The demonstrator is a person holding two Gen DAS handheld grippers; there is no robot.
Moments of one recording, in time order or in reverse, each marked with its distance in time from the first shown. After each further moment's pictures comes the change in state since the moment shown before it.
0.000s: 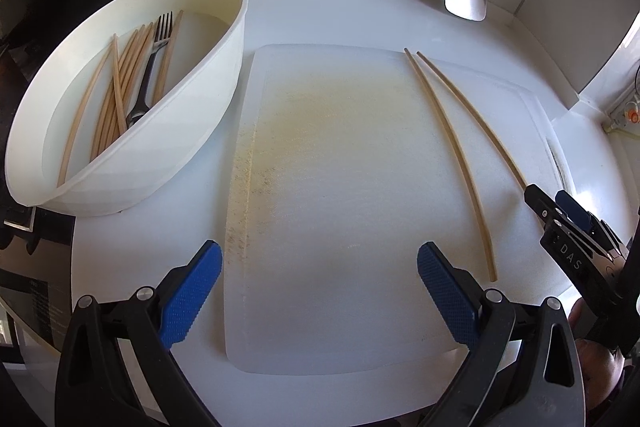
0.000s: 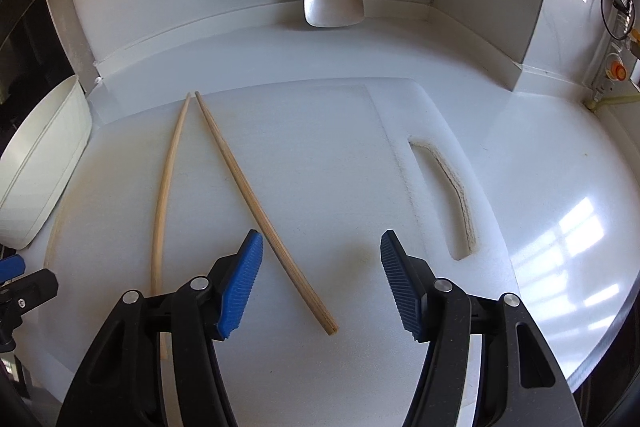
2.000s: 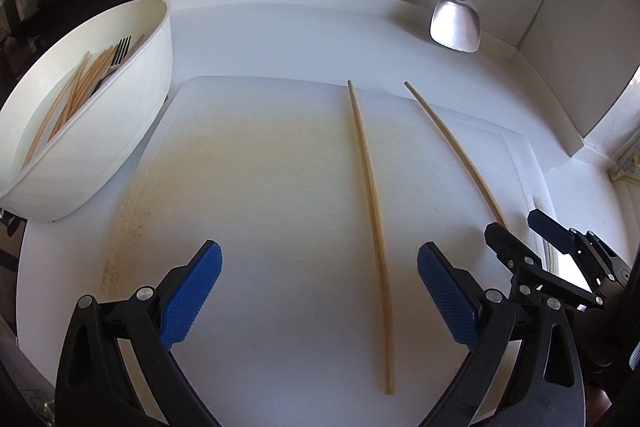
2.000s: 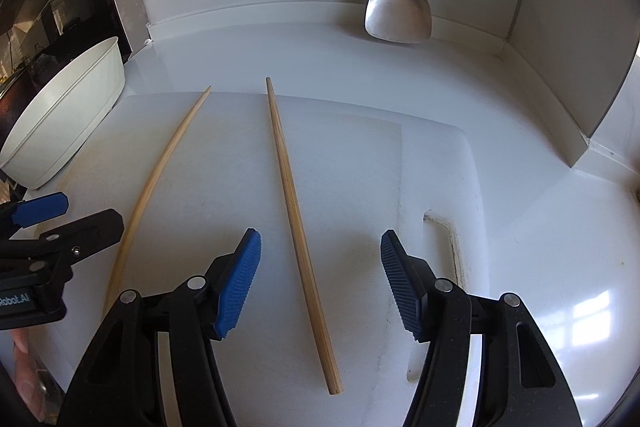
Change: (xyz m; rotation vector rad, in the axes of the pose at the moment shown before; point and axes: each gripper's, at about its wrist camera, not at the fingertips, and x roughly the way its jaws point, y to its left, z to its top) left arm 0.031 -0.086 0.023 -0.110 -0.129 0.044; right arm 0.033 -0.031 0.039 -0.266 0.022 0.161
